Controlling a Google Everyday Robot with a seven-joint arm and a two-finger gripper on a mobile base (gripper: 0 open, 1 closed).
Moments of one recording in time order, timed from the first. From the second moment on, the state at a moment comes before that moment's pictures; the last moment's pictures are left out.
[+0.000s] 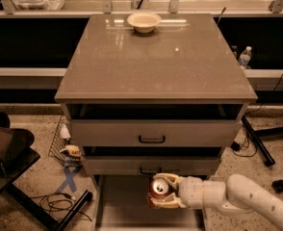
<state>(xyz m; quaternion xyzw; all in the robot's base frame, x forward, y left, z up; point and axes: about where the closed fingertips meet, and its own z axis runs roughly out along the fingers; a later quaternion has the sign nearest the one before) 0.426 -0.060 0.532 -0.53 0.58 0.36 0.51</state>
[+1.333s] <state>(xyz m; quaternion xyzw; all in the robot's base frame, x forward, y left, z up) 0.458 -0.088 0.666 -0.48 0.60 0.37 0.52</state>
